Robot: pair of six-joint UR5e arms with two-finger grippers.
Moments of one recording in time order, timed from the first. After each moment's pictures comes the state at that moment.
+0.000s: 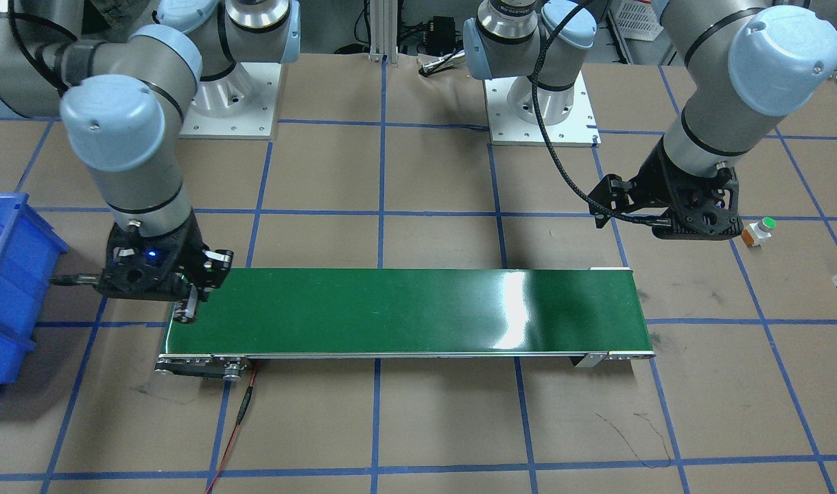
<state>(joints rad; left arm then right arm) -1.40 -1.65 -1.64 -1.52 1.65 0.20 1.56 -1.38 1.74 -2.03 -1.68 0.00</state>
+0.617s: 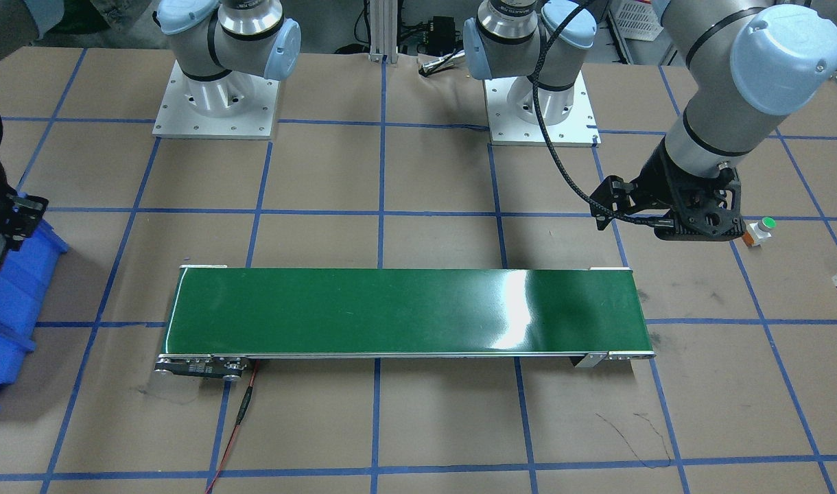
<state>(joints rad) -1.39 -1.65 -1.64 -1.51 1.65 0.20 1.27 -1.51 1.72 -1.94 -1.84 -0.32</state>
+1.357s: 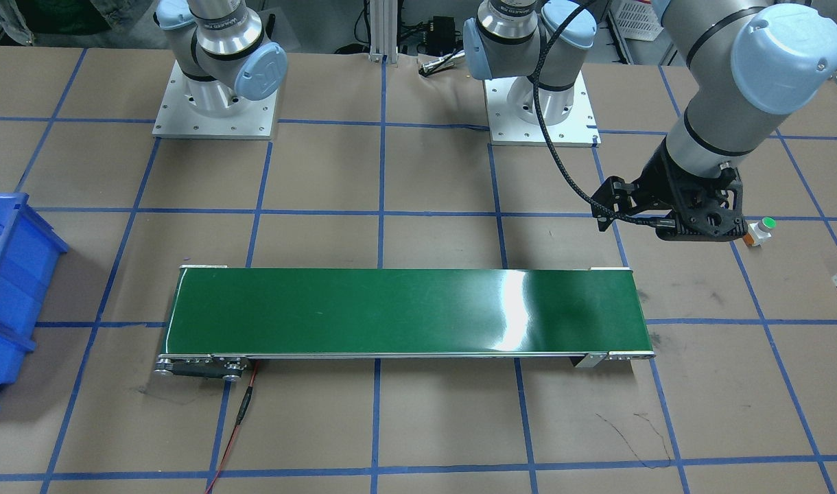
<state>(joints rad) -1.39 -1.65 -1.64 -1.50 1.65 0.20 0.89 -1.42 1.72 -1.98 -1.71 -0.73</state>
